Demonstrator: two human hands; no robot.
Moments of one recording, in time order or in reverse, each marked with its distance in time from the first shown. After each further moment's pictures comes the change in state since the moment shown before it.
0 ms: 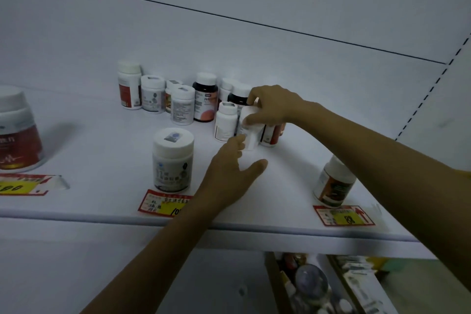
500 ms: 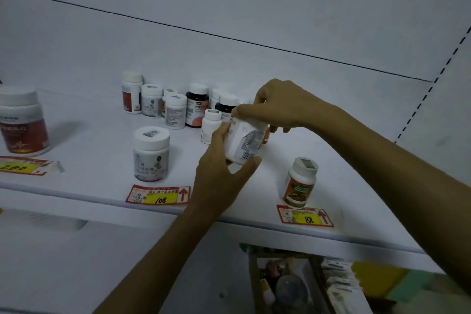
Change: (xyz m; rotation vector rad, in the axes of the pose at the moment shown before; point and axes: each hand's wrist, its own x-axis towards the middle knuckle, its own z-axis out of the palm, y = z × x) left_hand -0.028 0.042 0.037 -0.003 0.348 0.210; right_hand -0.084 0.013 -0.054 0.156 0.091 -0.062
